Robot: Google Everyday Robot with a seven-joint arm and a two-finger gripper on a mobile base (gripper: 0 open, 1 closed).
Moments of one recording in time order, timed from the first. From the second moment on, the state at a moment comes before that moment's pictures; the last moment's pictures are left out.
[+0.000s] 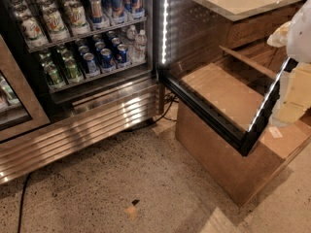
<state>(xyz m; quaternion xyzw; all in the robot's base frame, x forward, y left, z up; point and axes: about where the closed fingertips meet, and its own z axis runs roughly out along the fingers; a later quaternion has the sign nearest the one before) 0.438 -0.217 0.976 -0.60 0.78 -0.03 0.16</state>
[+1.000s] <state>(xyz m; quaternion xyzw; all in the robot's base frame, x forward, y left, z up) 0.442 -0.217 0.982 -0.60 0.78 -0.04 0.16</state>
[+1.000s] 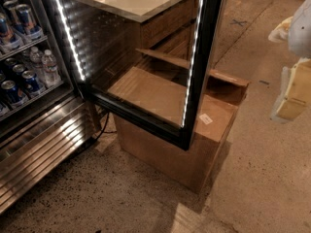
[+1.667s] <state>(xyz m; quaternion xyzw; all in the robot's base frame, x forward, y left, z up) 0.475 -0.224 1.002 -0.60 0.78 -0.05 0.17</state>
